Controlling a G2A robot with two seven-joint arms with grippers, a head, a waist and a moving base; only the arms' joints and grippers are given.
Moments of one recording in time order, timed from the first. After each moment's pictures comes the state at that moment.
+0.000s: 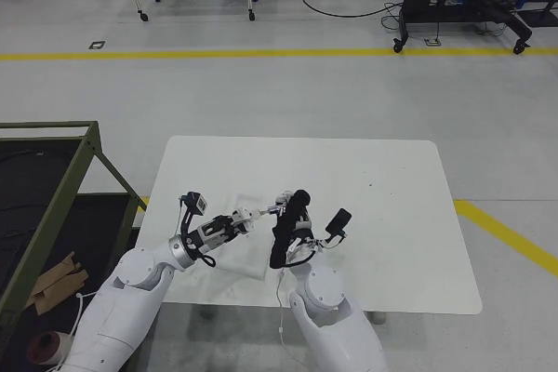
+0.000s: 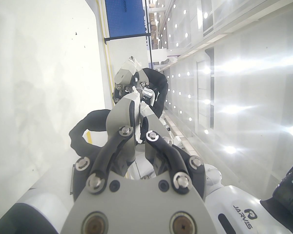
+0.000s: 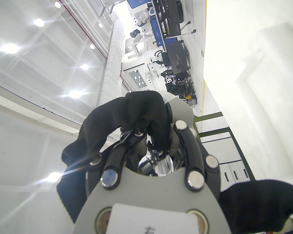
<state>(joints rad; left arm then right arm) 1.01 -1.21 -1.16 -1.21 -0.52 -0.33 -0.87 -1.23 -1.67 1.14 -1.47 0.23 0.00 -0.25</state>
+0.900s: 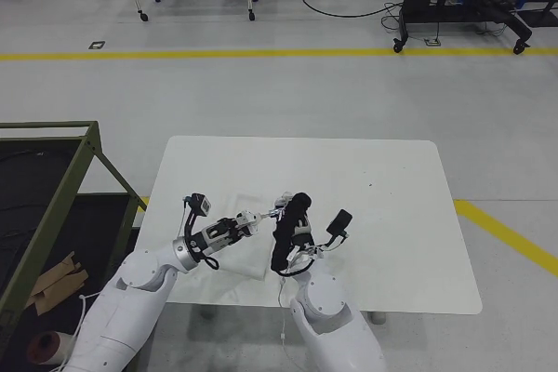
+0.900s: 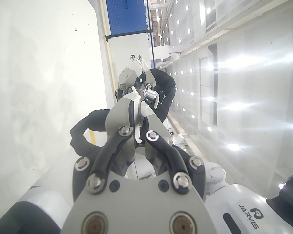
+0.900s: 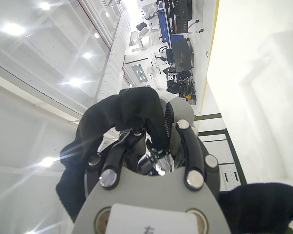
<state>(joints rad) 1.02 -1.21 -1.15 -1.23 -0.49 -0.33 -0.86 -1.26 -1.66 1.14 -1.48 0.13 -0.06 -0.20</state>
